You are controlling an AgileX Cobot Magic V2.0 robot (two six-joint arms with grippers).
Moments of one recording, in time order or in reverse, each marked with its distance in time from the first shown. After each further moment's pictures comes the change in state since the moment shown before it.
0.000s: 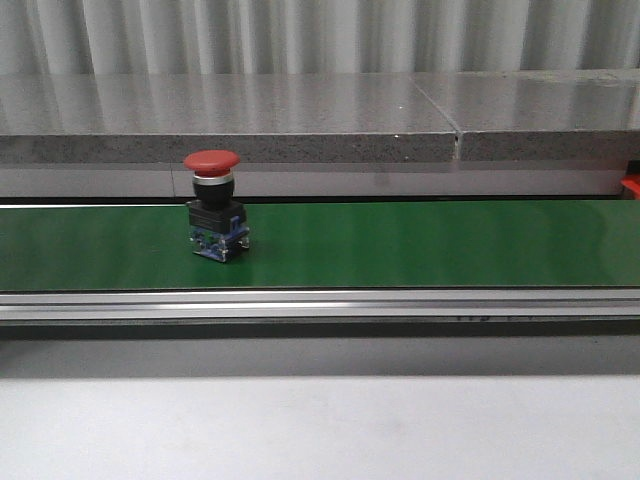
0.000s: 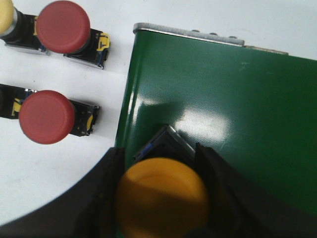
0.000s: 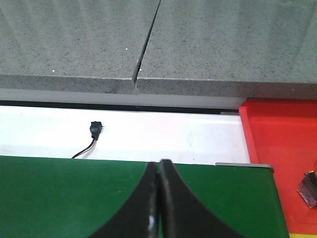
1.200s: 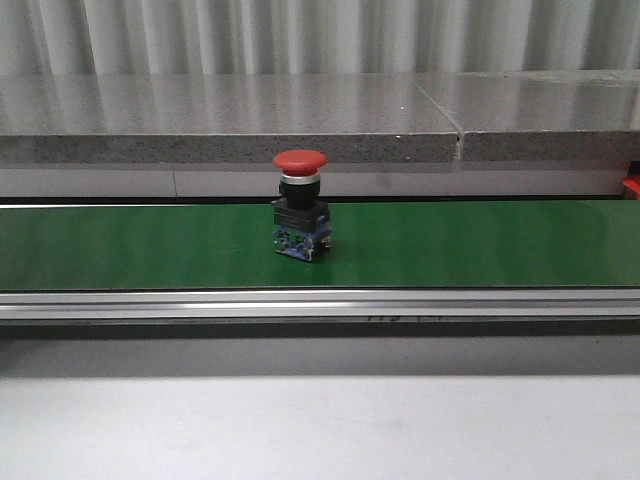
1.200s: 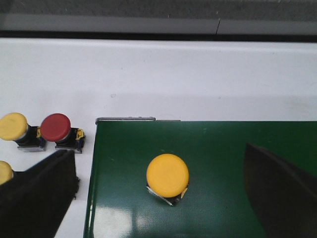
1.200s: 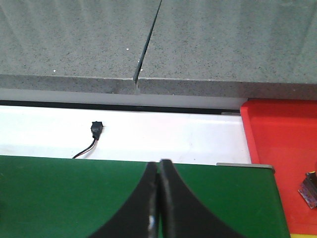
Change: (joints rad) left arm -0.125 -0.447 0.117 -0.041 -0.140 0.076; right arm 0.000 0.000 0.000 0.000 0.000 0.000
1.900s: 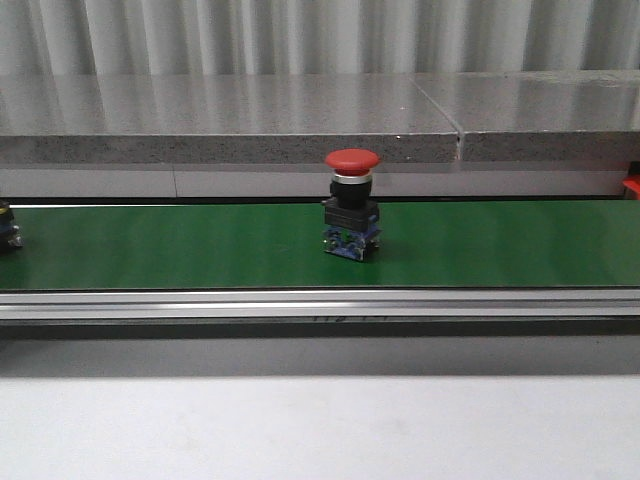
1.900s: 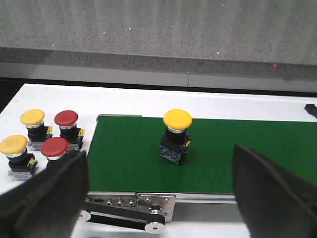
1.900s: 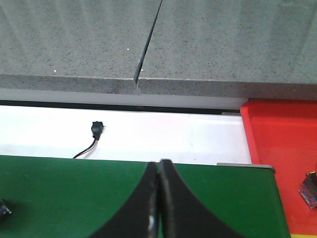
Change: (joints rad) left arm -0.002 -0.874 0.555 -0.075 -0.082 0.000; right arm 0.000 0.000 0.000 0.000 0.000 0.000
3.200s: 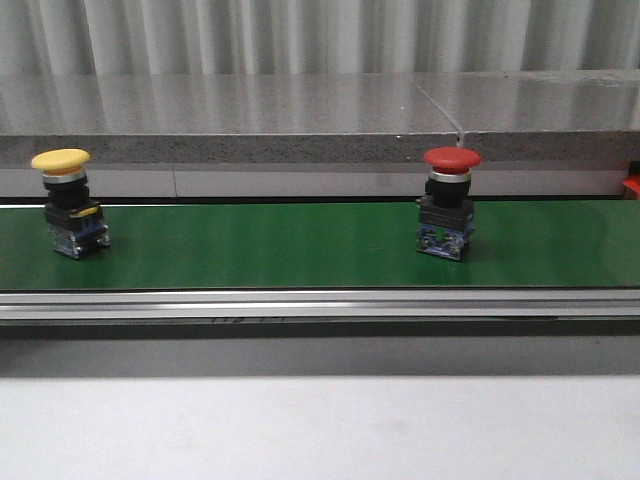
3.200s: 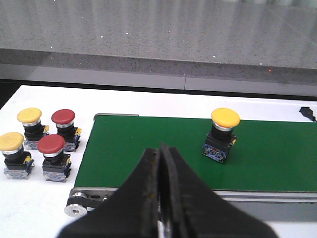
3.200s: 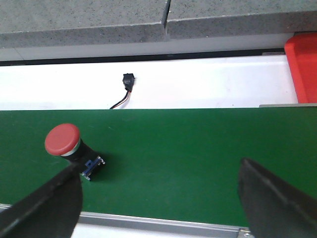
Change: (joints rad) left arm 0.000 -0.063 0.040 -0.009 0.000 0.000; right arm 0.000 0.000 0.000 0.122 0.193 -0.002
